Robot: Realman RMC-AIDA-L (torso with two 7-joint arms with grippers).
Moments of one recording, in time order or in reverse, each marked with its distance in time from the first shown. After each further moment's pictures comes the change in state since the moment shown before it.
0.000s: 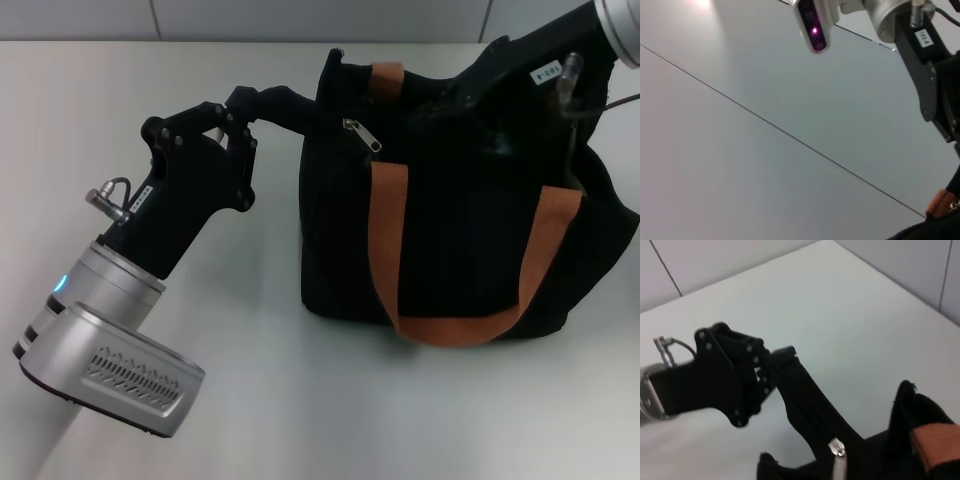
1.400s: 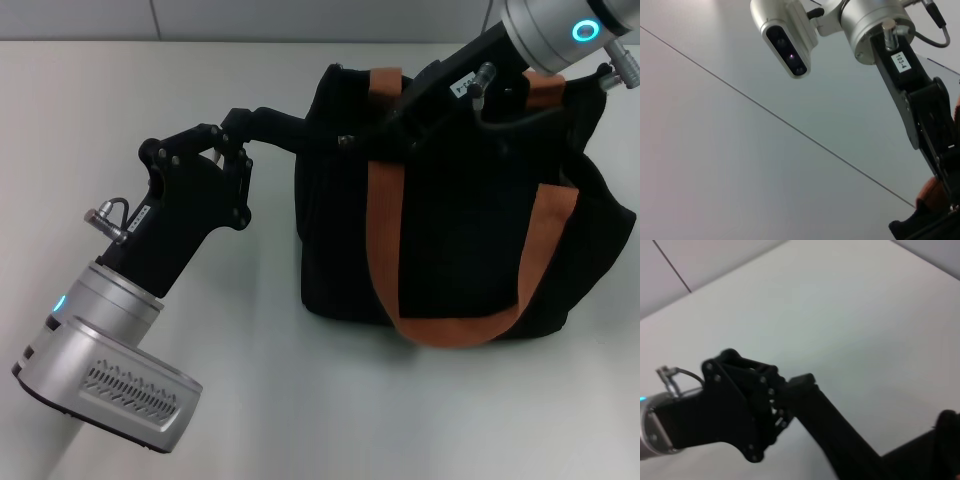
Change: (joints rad) left arm 0.039 0.000 -0.005 -0.027 0.006 -0.027 -0.006; right arm 0.123 0.023 -0.074 0.169 -0.029 0.077 0.113
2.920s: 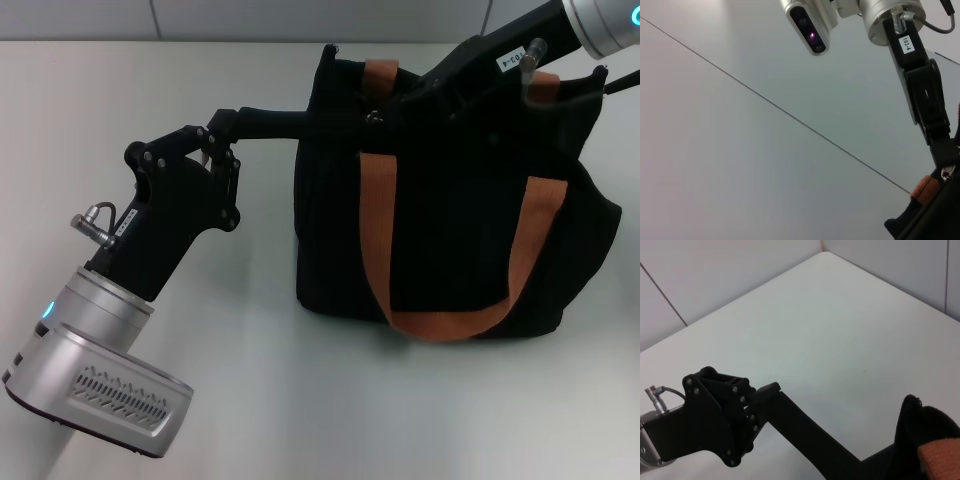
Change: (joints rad) left arm 0.018 0.000 -0.005 0.004 -0.006 0.020 0.000; right arm -0.049 -0.034 0.108 0.004 0.056 -0.014 -0.073
